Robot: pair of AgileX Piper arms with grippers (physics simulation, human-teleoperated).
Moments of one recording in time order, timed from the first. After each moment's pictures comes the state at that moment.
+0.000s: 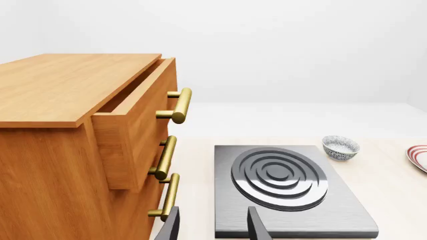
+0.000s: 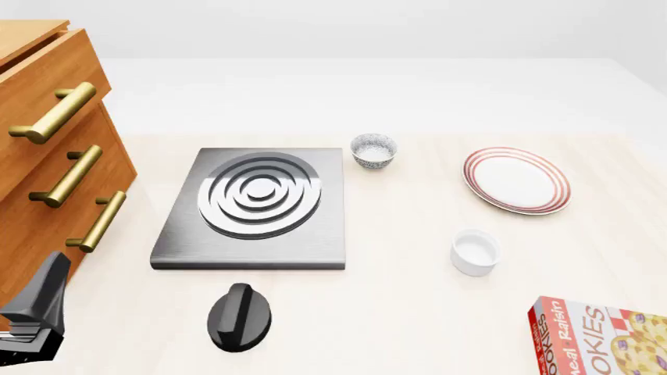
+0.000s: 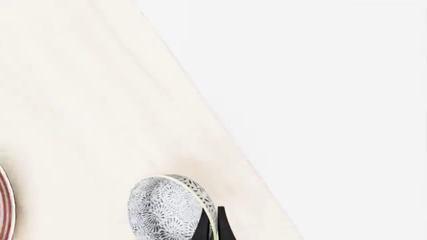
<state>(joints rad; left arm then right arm) 0.00 0.01 0.00 0.00 0.00 -0.79 2.02 -1.52 0.57 -0.20</state>
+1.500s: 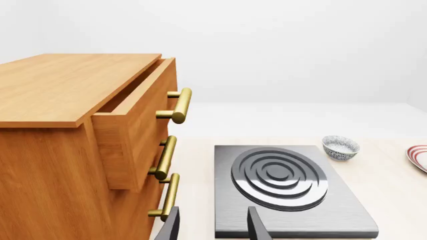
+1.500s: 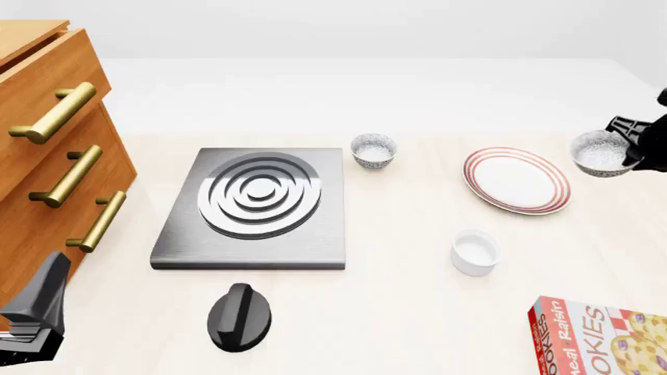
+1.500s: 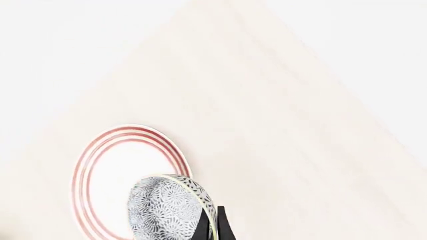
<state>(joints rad) 0.00 0.01 0.00 0.00 0.00 -0.42 1.92 -1.50 0.62 0.32</state>
